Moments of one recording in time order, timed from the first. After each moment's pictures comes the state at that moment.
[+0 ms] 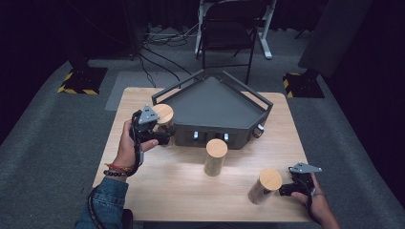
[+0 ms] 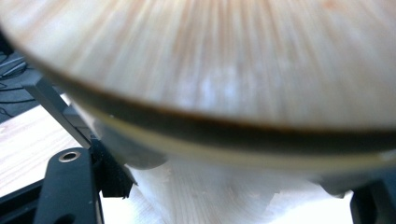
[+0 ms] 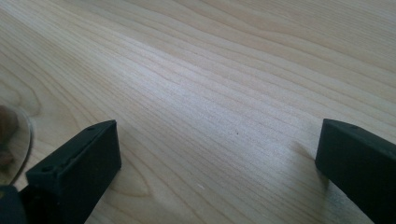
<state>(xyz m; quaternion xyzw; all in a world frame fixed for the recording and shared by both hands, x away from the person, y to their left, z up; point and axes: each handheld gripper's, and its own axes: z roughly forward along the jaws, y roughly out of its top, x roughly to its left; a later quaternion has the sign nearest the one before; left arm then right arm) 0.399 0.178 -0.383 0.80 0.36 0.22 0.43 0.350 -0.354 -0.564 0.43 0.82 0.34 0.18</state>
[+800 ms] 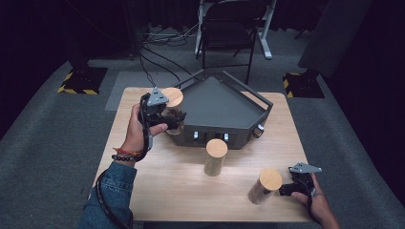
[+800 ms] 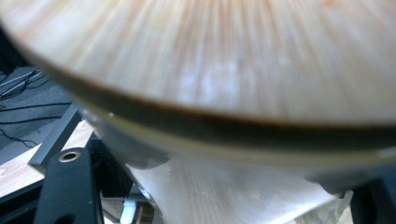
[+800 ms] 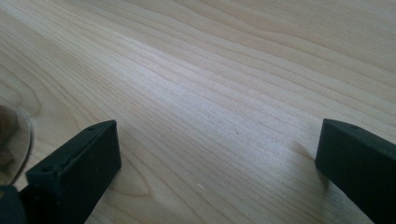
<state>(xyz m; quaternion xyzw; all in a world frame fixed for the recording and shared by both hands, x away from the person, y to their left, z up) 0.424 0.151 -0.345 0.79 0.35 0.23 0.45 0.350 -0.354 -0.564 0.43 0.82 0.34 0.18</state>
